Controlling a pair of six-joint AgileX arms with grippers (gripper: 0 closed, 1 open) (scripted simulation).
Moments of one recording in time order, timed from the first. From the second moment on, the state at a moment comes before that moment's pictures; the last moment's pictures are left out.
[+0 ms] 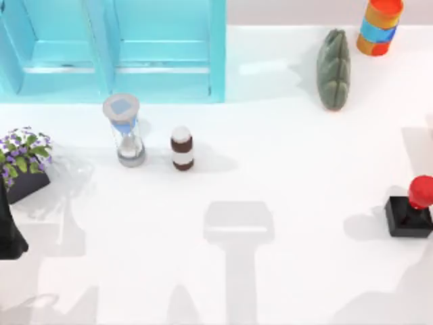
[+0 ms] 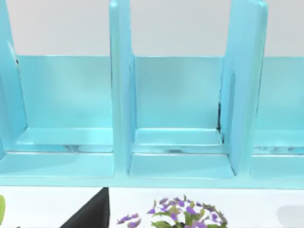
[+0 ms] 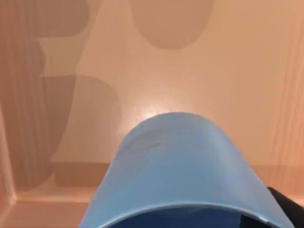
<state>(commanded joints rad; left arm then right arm) 0.00 0.00 0.00 0.00 0.00 0.00 -0.59 1.64 1.28 -1.21 -0.02 -0.58</state>
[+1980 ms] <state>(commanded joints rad) 0.00 0.00 0.00 0.00 0.00 0.00 -0.69 1.65 1.00 -0.93 -0.03 -0.68</state>
